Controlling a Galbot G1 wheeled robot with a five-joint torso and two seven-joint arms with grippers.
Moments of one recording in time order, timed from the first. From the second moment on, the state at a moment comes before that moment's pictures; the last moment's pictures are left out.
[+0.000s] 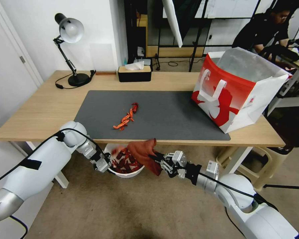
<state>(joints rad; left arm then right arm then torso) 0.54 -0.86 0.13 -1.37 0.26 -0.58 1.47 -1.27 1.00 0.25 2.01 0.32 -0.13 -0.60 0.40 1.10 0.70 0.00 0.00</state>
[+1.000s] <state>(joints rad) 0.57 -0.84 0.10 -1.38 0.27 -0.58 1.47 -0.85 1.02 0.19 1.82 0.66 -0.18 -0.38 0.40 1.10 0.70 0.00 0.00</state>
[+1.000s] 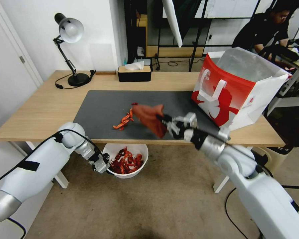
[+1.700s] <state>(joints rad) 0.61 -0.82 0.05 -1.37 0.26 -0.59 1.47 -0.27 1.26 -0.07 1.00 0.50 -0.05 -0.41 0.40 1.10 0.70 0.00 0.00</state>
